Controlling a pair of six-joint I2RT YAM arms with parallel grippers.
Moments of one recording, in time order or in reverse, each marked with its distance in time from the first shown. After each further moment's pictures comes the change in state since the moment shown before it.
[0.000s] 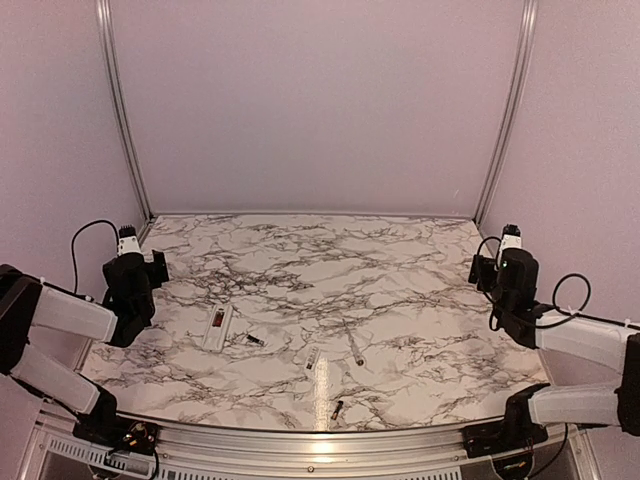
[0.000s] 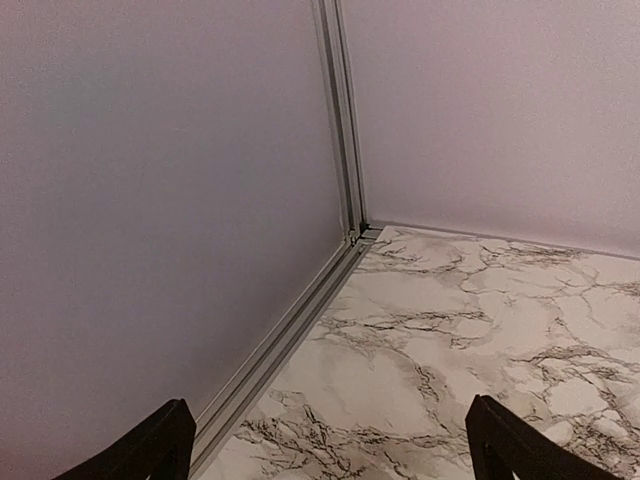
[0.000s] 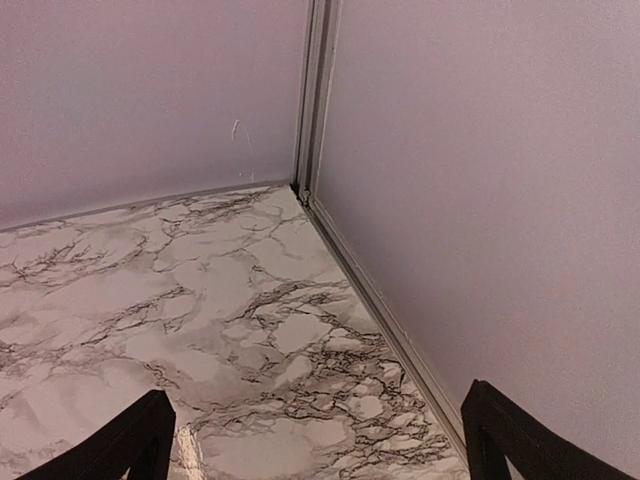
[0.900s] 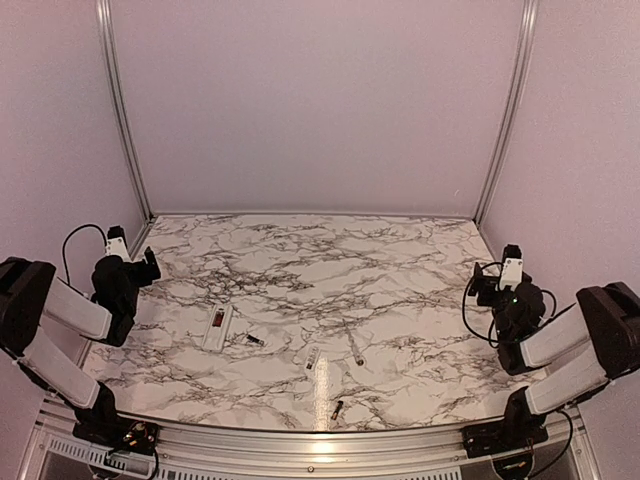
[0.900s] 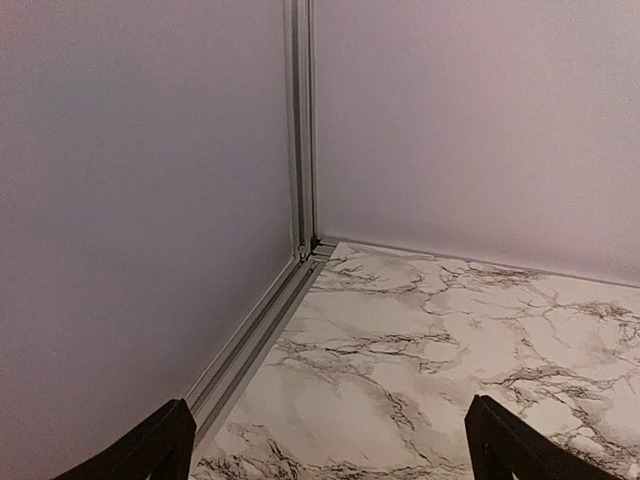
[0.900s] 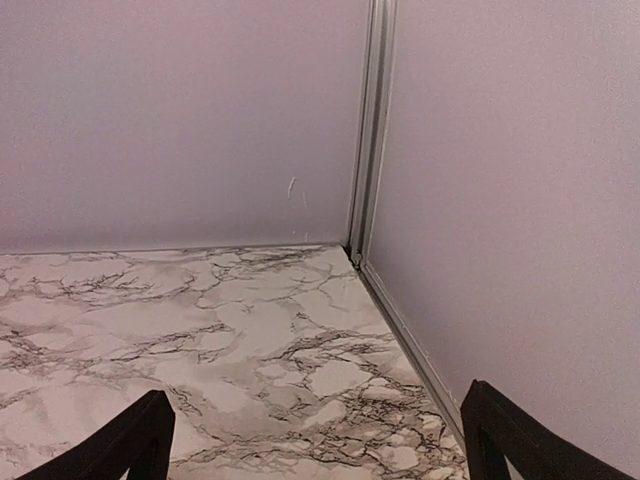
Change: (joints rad) left arm 0.238 0.123 -0.060 0.265 0.404 -0.034; right arm -0.159 0.302 -0.322 0.916 -0.336 -0.151
